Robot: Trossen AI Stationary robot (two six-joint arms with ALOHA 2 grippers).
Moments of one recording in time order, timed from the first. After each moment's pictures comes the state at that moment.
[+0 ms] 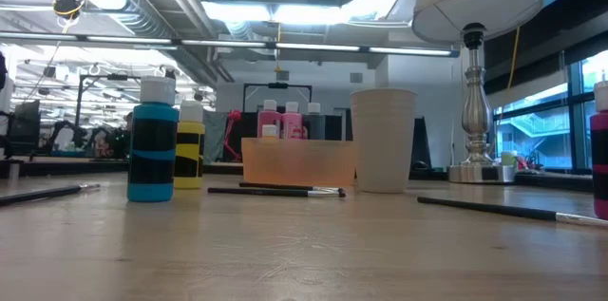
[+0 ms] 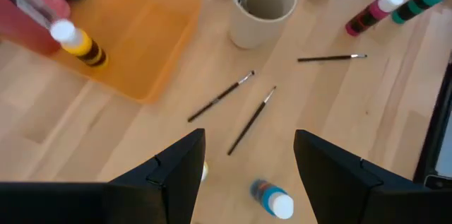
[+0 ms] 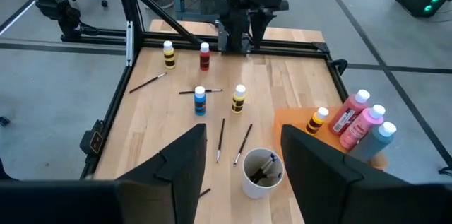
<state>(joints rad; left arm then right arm) -0.08 1.41 1.57 -1.15 -0.19 -0.60 0.79 1.27 2.17 -1.57 0.68 0.40</state>
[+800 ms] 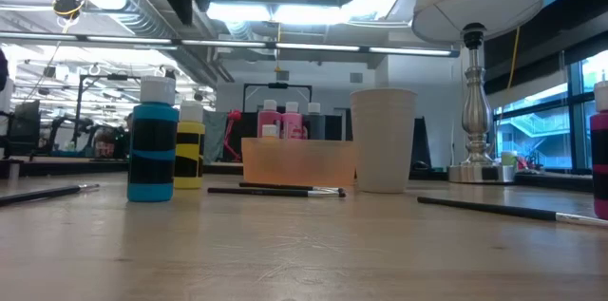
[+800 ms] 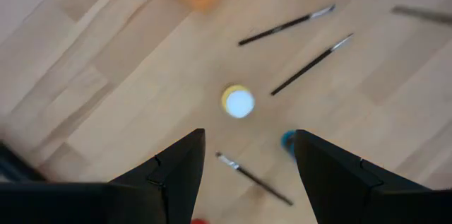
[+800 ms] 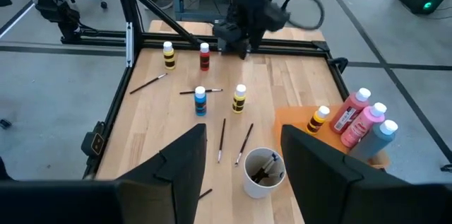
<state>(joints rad) -0.02 1.51 1.57 -1.40 -0.13 -0.83 0.79 1.28 2.17 -1.57 0.68 0.42</state>
